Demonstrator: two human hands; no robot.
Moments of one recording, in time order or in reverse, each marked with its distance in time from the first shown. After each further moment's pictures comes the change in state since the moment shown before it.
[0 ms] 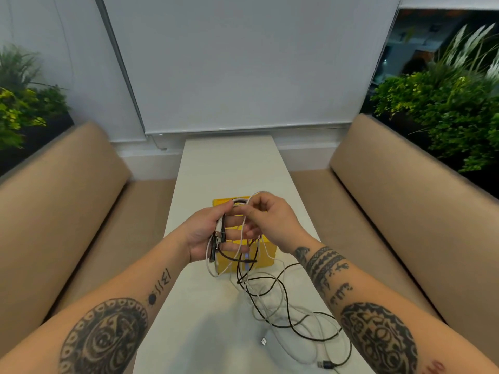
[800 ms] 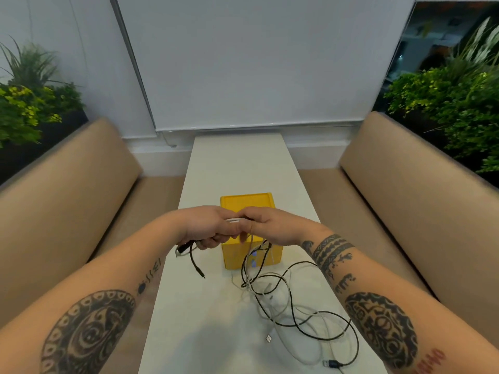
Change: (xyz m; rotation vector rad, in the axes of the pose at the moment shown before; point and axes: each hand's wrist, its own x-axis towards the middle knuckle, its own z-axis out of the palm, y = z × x) left_hand -0.018 0.031 -0.013 0.915 -0.148 -0.112; right_hand 0.005 -0.013 -0.016 -0.621 -0.634 -0.046
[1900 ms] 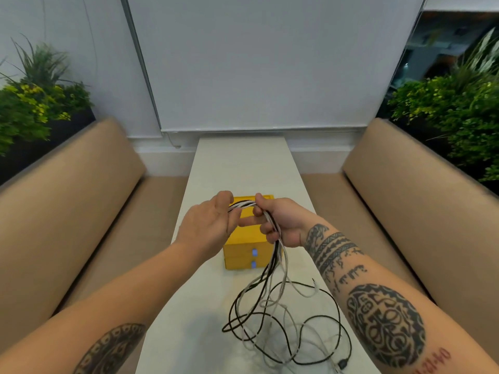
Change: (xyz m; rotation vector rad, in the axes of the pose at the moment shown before) left_hand 0.016 -0.031 0.038 0.719 1.115 0.442; right_hand 0.002 -0.011 -0.007 0.964 0.136 0.442
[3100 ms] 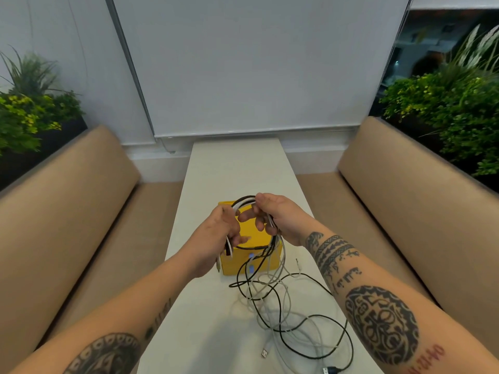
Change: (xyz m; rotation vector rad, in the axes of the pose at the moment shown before) left_hand -0.001 0.023 0.003 -1.253 -0.387 -0.606; right_hand 0.001 0.005 -0.015 -0.181 -0.017 -0.434
